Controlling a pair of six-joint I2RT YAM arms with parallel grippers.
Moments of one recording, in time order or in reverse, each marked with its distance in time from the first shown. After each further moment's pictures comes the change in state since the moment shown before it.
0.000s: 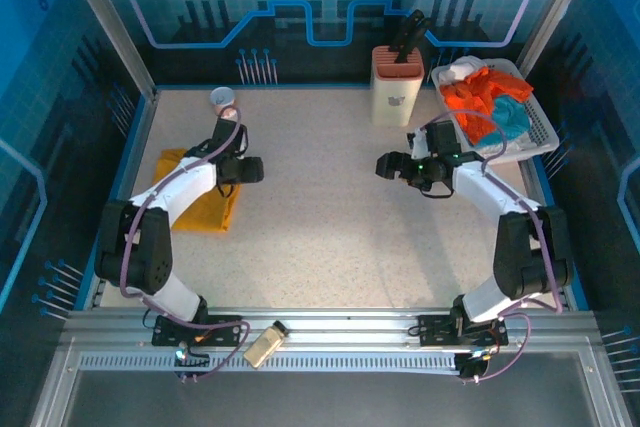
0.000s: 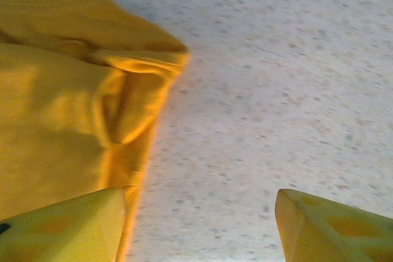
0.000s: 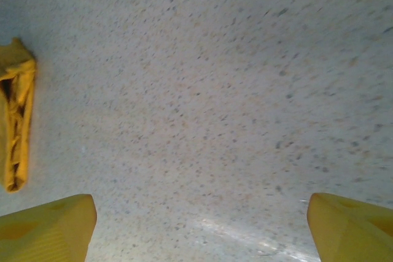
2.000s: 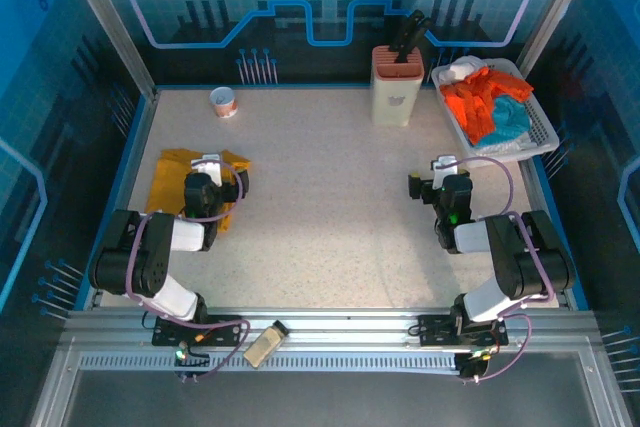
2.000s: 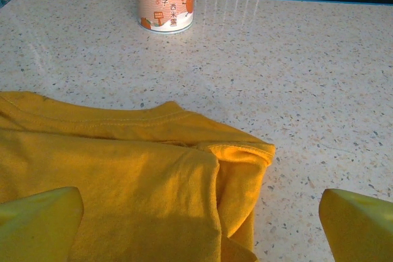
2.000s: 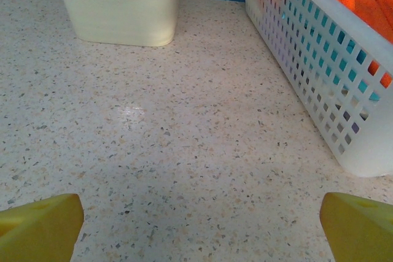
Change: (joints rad) left arm 0.171 -0.034 -0.692 1.321 -0.030 0.230; right arm -0.066 0.012 -0.660 1.257 0.551 -0.459
